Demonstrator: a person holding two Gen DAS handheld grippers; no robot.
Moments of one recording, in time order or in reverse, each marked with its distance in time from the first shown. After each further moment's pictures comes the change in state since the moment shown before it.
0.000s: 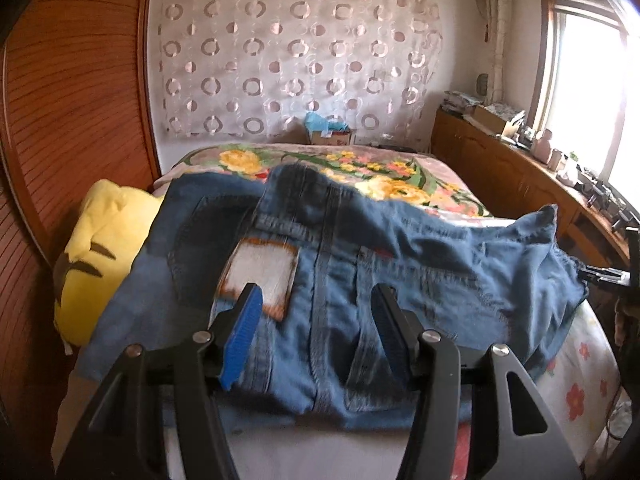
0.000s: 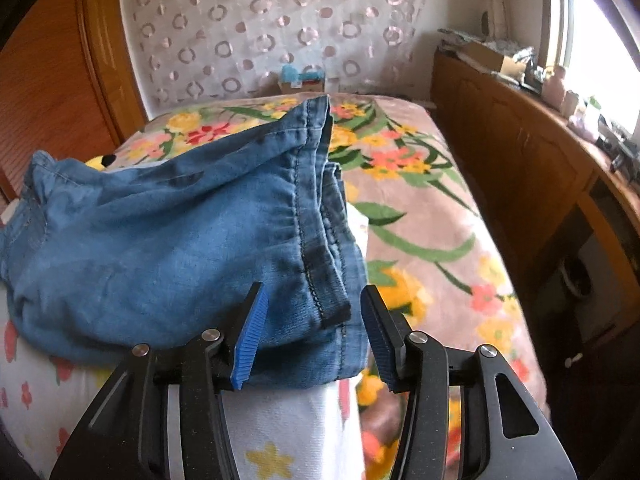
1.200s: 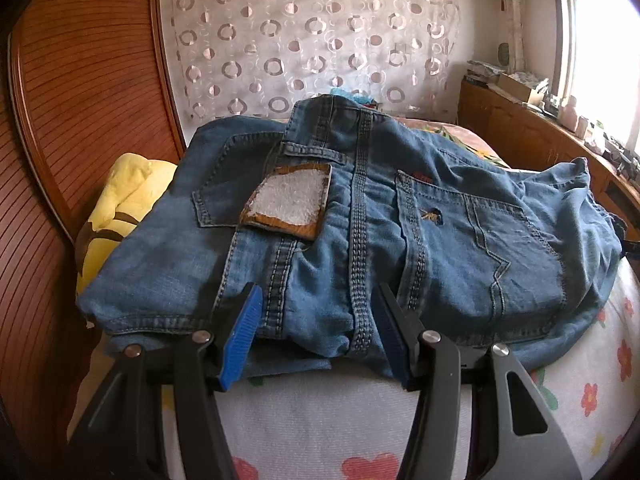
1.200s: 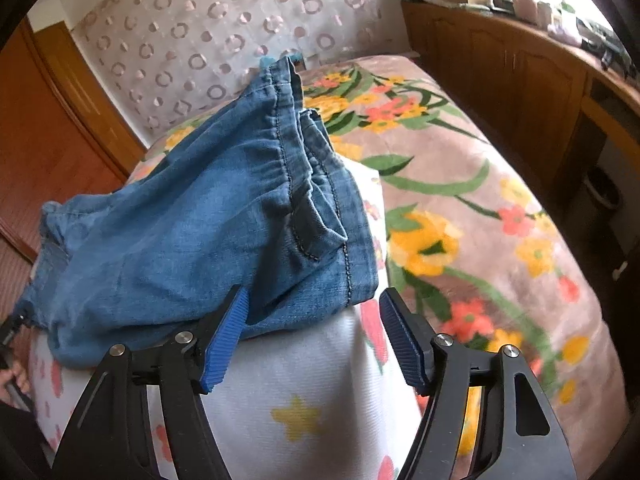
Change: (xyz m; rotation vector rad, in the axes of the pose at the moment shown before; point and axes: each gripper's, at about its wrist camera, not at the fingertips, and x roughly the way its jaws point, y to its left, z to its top) left arm 0.016 -0.001 -0.046 0.043 0.064 0.125; right arm -0.003 -0.022 -0.031 0.263 0.069 0.122
